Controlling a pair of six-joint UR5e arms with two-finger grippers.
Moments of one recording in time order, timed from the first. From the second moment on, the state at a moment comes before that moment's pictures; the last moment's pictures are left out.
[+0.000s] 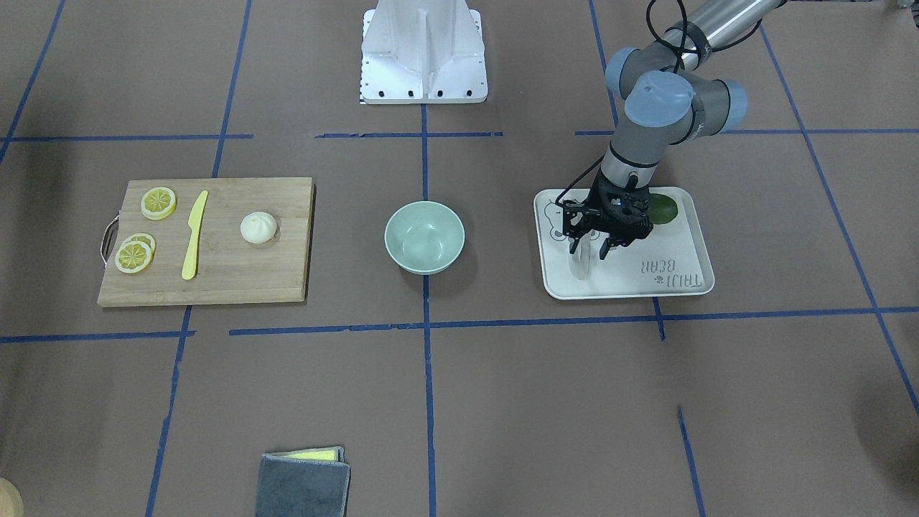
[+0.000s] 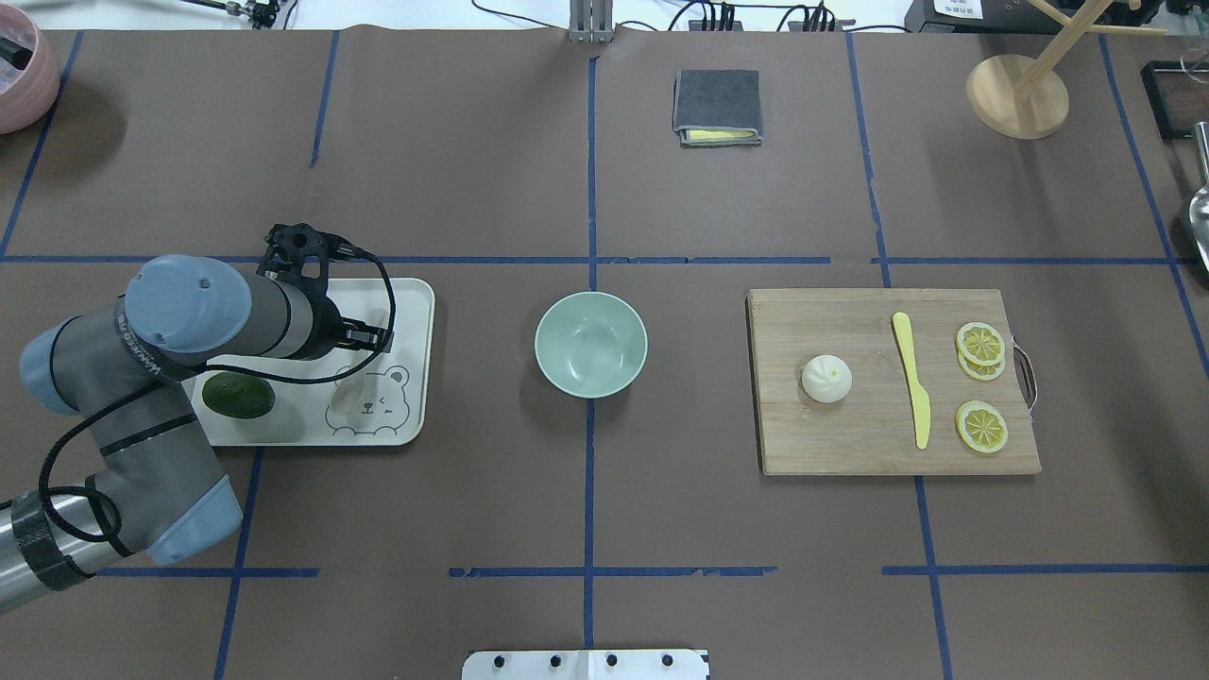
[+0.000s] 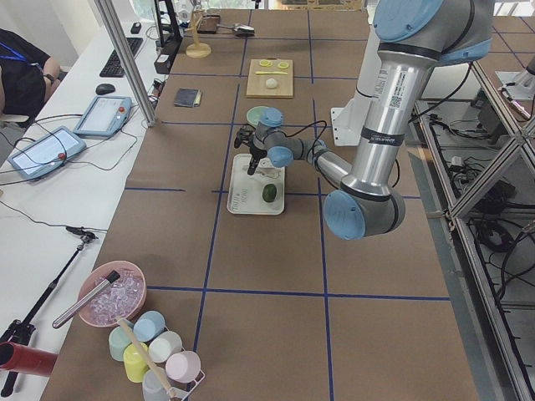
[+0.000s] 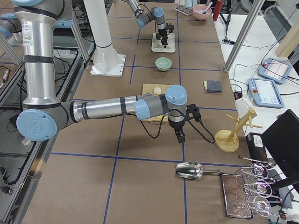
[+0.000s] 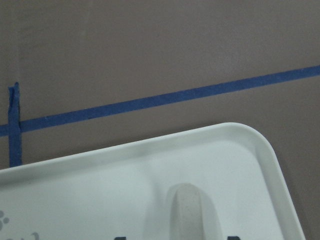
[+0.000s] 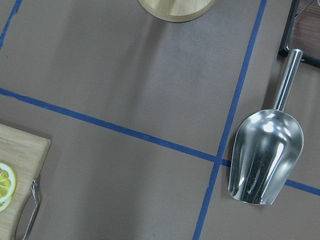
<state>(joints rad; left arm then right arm) -0.59 -1.87 -1.67 -2.10 -1.76 -0.97 1.48 -1.58 1.74 -1.45 2.31 -0.03</state>
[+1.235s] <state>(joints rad) -0.59 -2.20 -1.69 -1.76 -1.70 -1.60 1.48 -1.58 1.74 -1.45 2.31 -0.03</state>
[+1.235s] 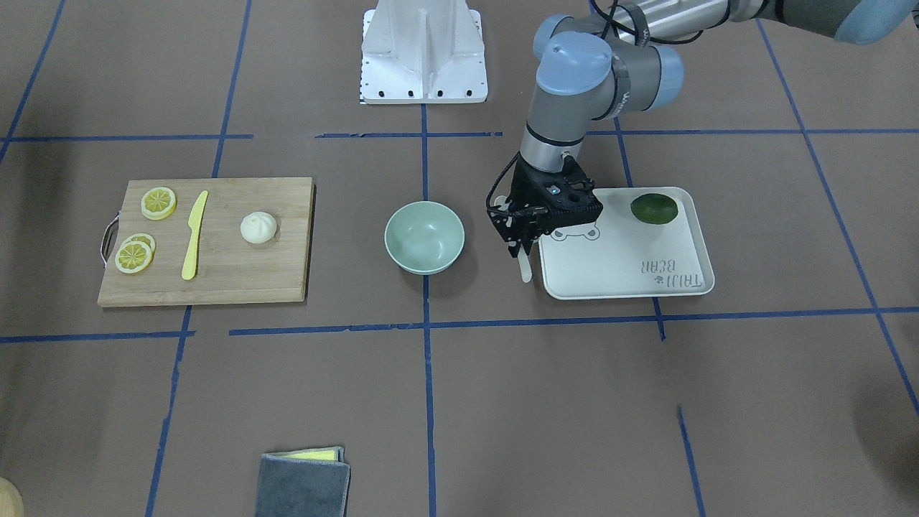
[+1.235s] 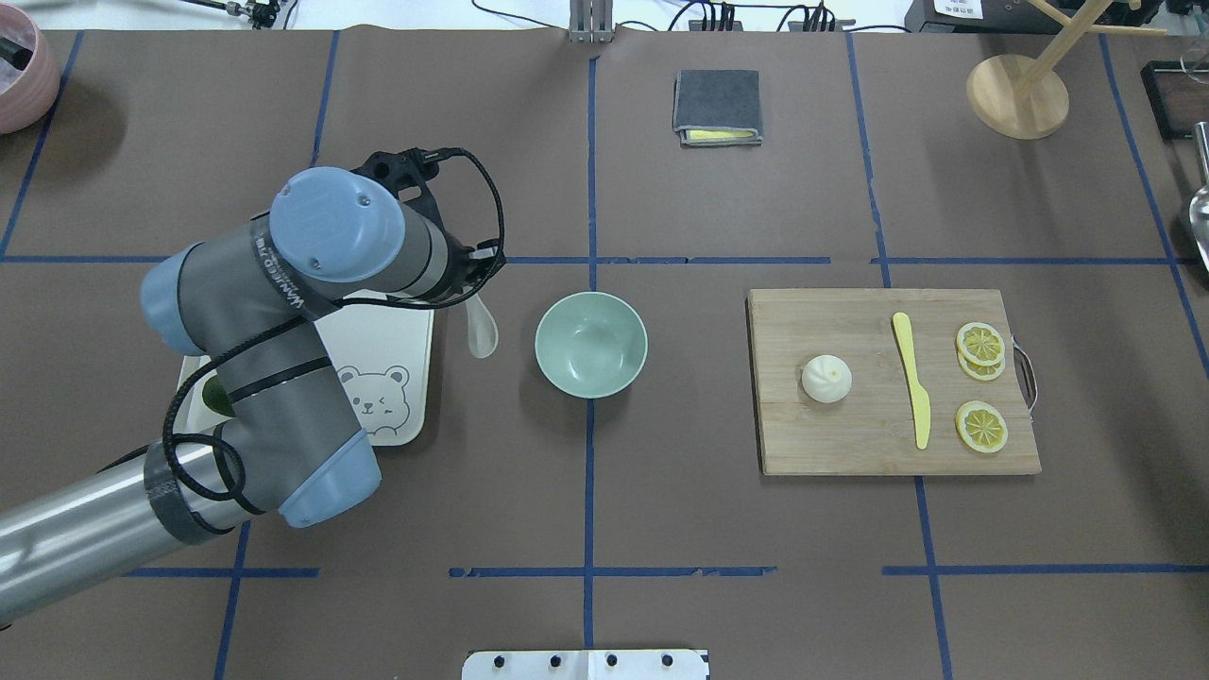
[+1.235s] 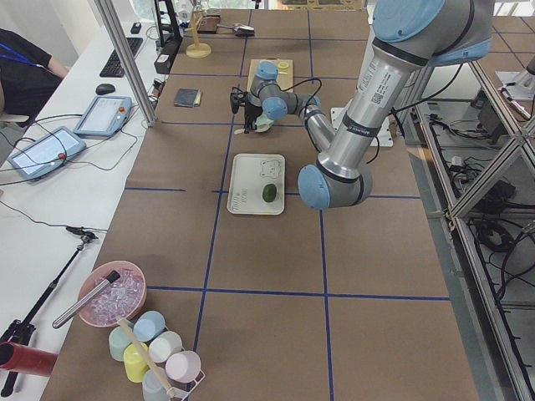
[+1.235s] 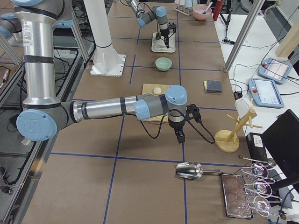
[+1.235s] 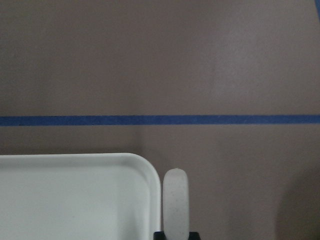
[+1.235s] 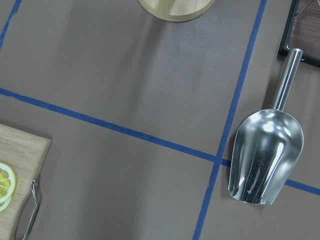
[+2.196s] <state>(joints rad) -0.45 -2.41 -1.51 -1.61 -1.58 -1.85 1.48 -1.58 1.74 -1.45 2.31 -0.03</state>
